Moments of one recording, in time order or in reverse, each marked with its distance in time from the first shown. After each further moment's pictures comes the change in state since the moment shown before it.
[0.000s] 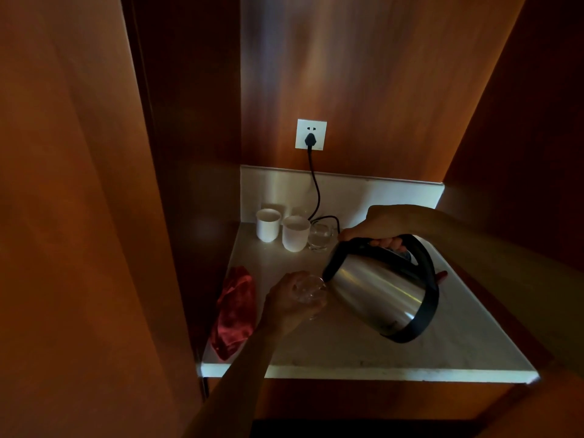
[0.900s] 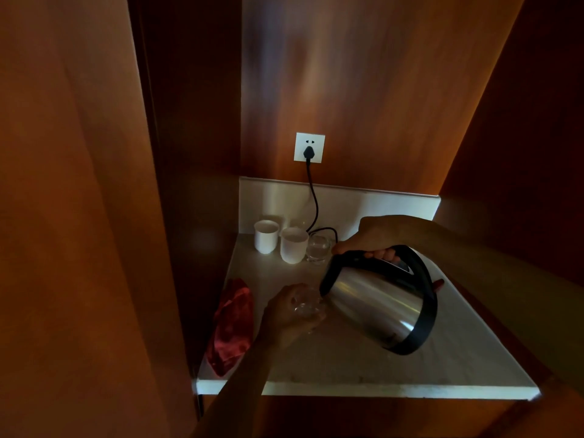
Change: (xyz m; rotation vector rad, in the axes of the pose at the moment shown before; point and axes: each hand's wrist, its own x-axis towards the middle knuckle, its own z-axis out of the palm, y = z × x) left_hand 0.000 -0.002 -0.001 0.017 0.002 0.037; right_hand -0.001 -0.015 0.001 -0.073 0.001 0.007
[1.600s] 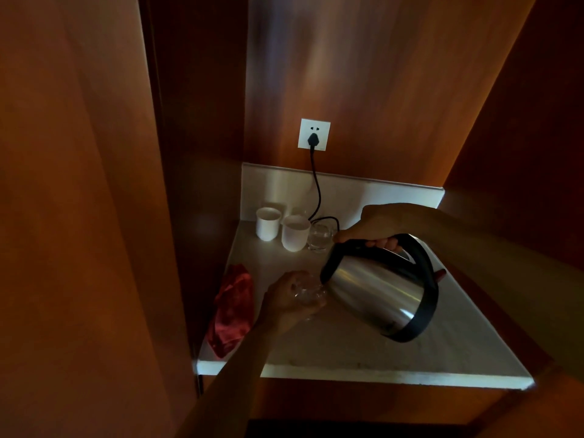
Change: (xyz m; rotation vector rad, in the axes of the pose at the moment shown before) left_hand 0.005 -0.006 0.002 -0.096 -0.008 -0.068; right_hand -0.002 -0.004 0.001 -0.032 -0.007 -0.002
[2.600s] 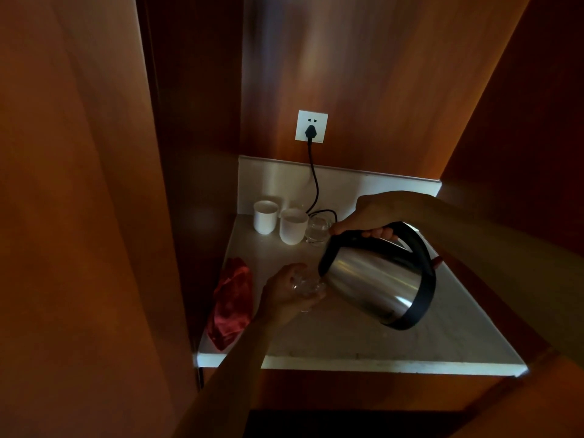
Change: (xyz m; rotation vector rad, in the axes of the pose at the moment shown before) left_hand 0.000 0.000 -0.004 0.091 -0.002 0.035; right_hand -0.004 -0.011 -0.002 -0.036 -0.033 0.010
